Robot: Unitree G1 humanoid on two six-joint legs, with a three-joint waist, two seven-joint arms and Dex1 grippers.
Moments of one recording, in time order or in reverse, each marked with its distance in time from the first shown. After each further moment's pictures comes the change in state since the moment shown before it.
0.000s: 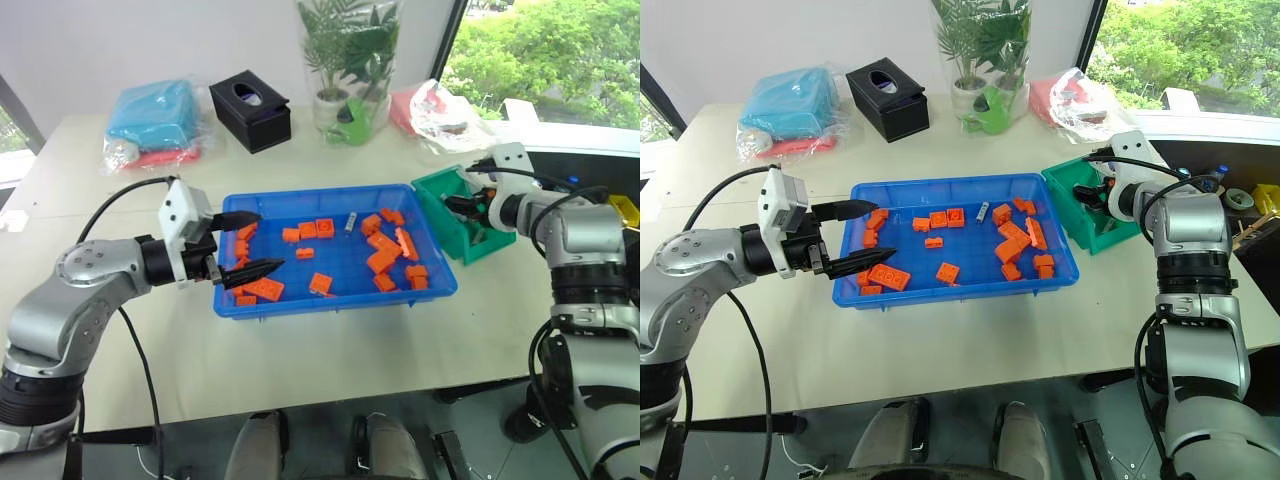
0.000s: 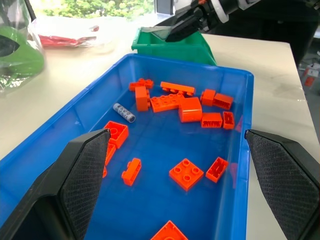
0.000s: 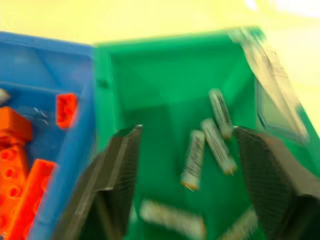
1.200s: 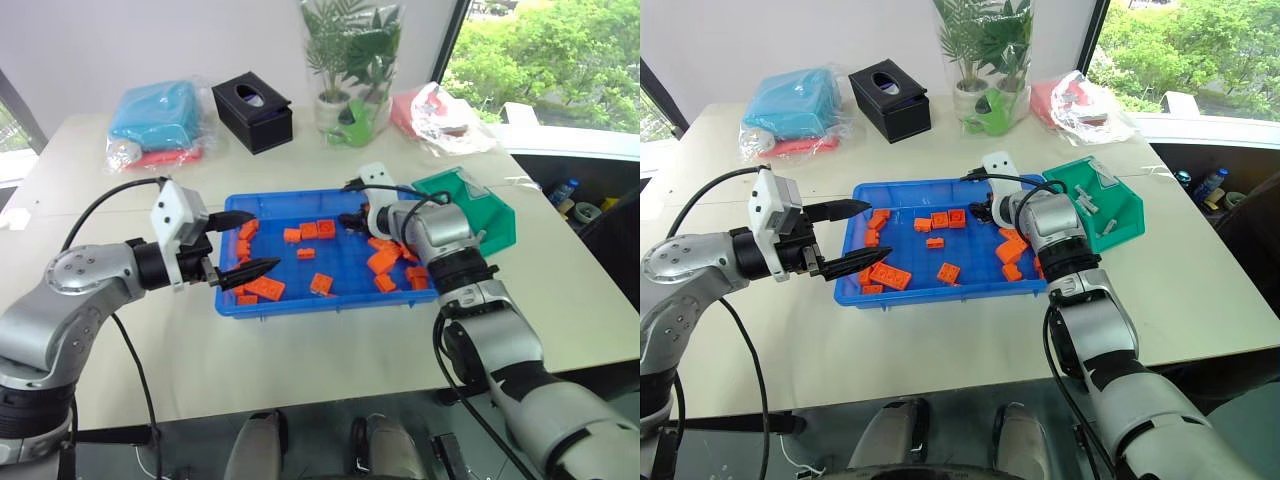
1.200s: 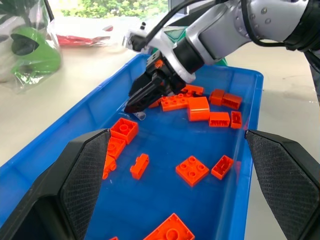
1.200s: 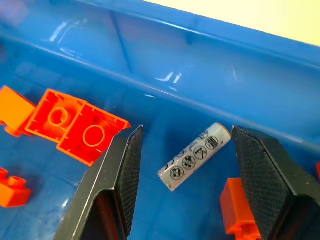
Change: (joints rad) left arm 0.039 0.010 0.042 -0.066 -0.019 0.038 0.067; right arm -0.142 0.400 0.189 0.252 -0.076 -0.029 -0.152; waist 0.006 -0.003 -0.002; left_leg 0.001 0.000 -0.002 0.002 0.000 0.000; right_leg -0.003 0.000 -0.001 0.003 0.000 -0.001
